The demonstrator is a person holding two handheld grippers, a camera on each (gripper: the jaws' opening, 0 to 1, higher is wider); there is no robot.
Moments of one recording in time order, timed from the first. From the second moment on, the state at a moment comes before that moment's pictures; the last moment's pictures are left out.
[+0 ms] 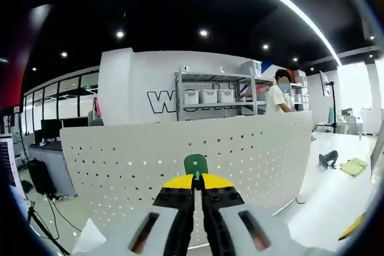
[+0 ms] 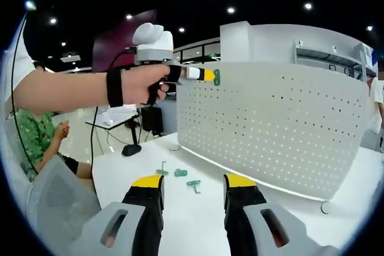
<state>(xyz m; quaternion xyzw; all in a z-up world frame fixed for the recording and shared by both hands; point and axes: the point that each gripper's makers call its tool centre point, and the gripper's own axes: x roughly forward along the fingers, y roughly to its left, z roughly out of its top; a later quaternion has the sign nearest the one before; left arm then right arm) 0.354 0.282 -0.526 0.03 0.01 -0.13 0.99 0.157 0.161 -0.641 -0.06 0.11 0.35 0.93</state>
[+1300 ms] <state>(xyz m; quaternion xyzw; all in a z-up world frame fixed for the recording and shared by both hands) 0.410 0.271 -0.518 0.07 0.01 -0.10 0.99 0.157 0.154 -0.646 -0.05 0.11 0.35 0.93</state>
